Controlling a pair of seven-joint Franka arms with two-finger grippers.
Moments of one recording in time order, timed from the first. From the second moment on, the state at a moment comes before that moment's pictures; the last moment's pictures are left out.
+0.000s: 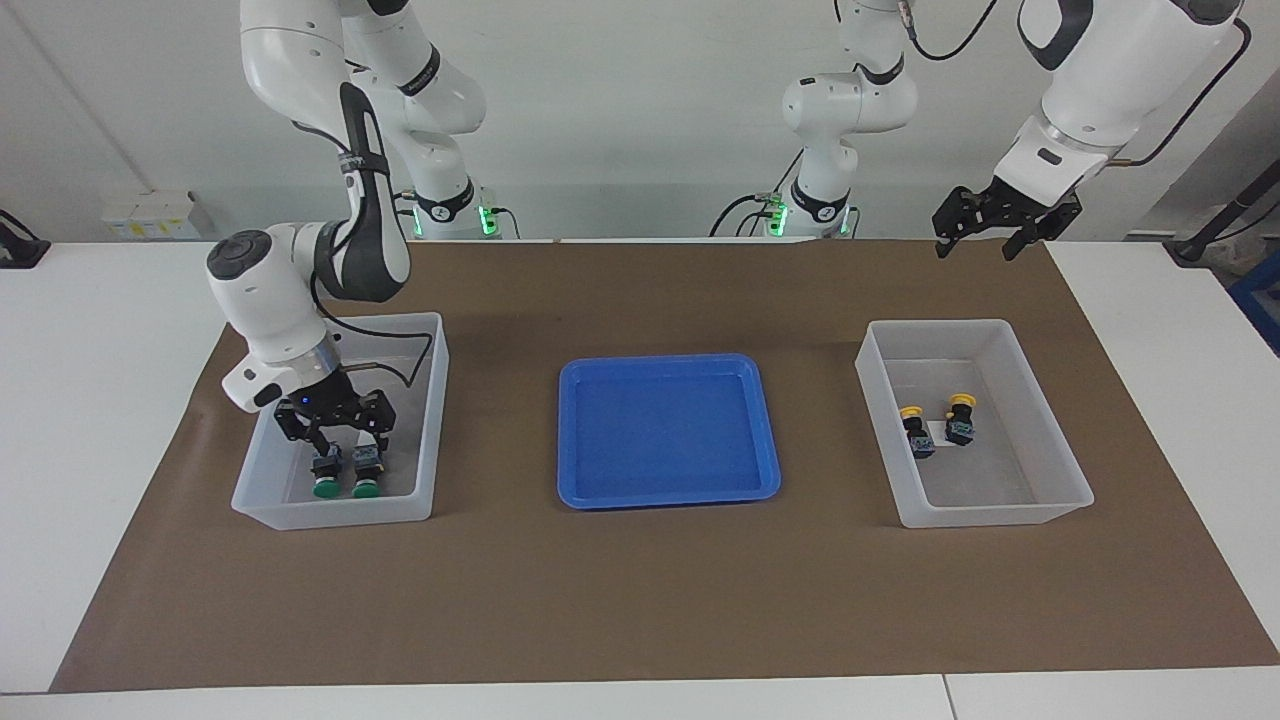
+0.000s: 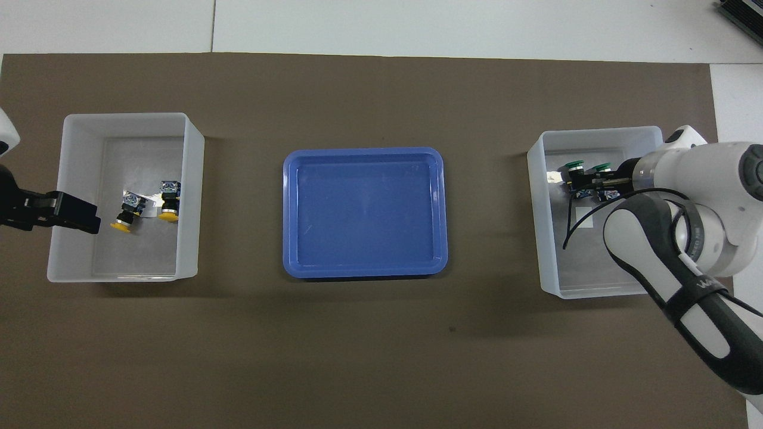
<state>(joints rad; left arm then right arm) -0.01 -0.05 -0.05 -1.62 -0.01 1.46 0.05 -0.20 0.20 0.13 -2.04 0.07 2.43 -0.13</state>
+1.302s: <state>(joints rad) -0.01 -0.08 -0.04 -1.68 -0.01 1.57 0.05 -0.19 -0.06 0.14 -1.76 0.04 1.77 -0.06</state>
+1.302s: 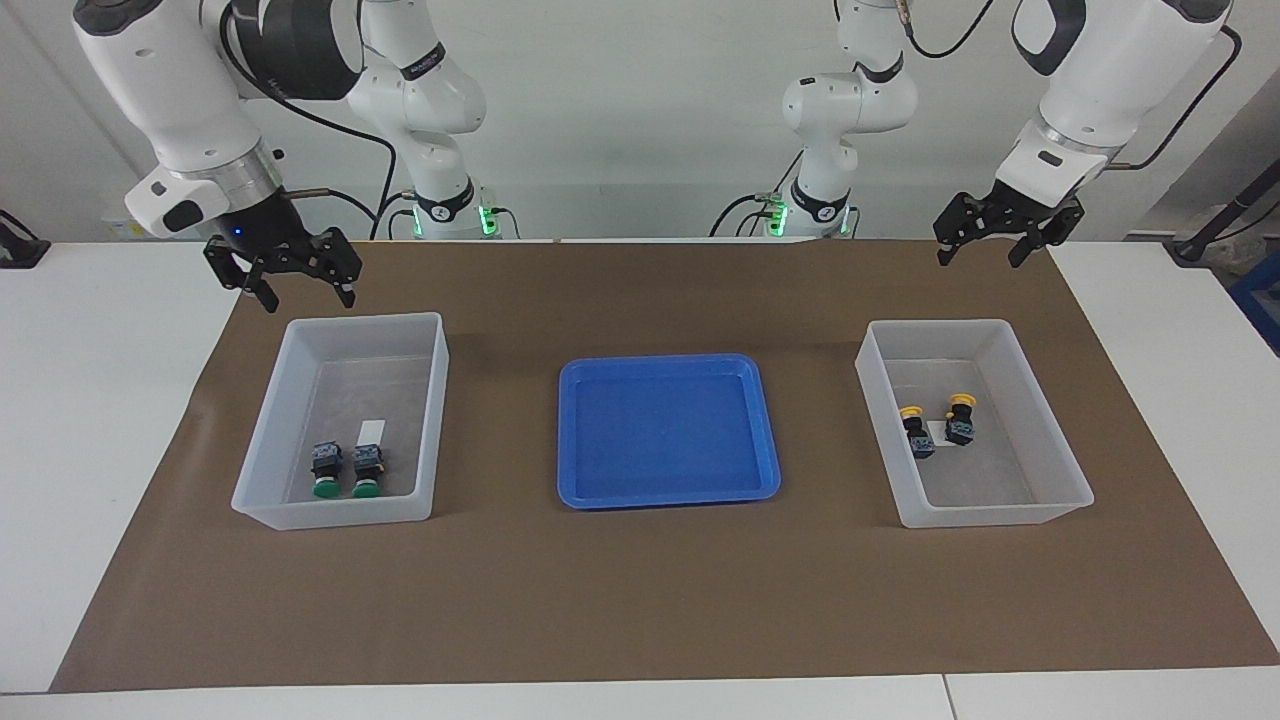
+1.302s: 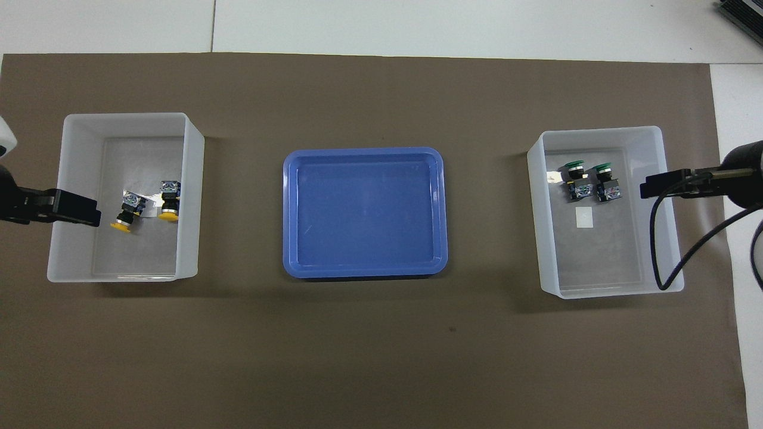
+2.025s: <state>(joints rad) -0.01 -0.08 -0.04 -1.68 -0.01 1.58 0.05 -0.12 -0.06 0.14 -1.75 -0.03 1.72 0.00</state>
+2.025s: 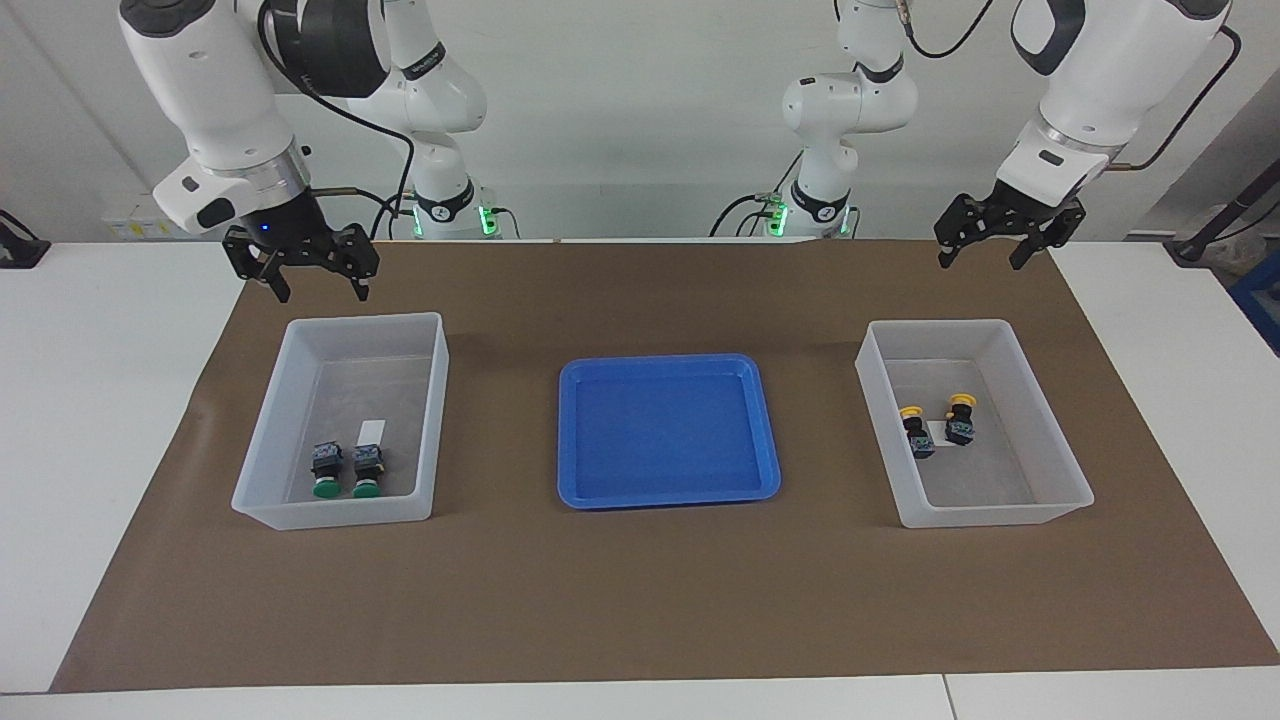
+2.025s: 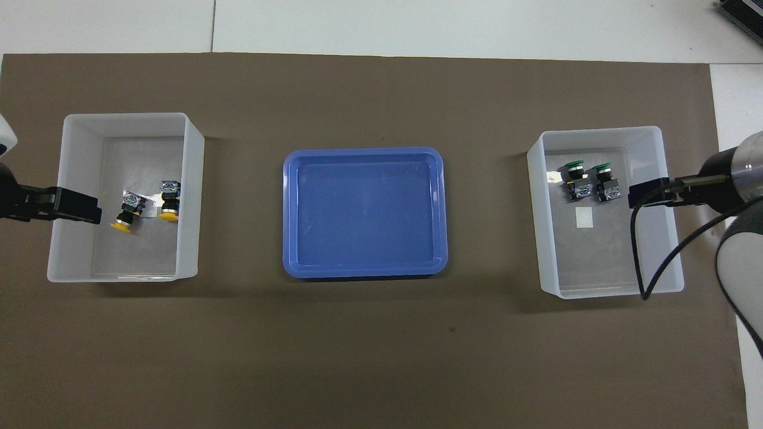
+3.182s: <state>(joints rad) -0.01 -0.08 -0.05 -1.69 -0.01 1.57 0.05 0.02 -0.06 0.00 -1.73 -0.03 1.69 0.08</state>
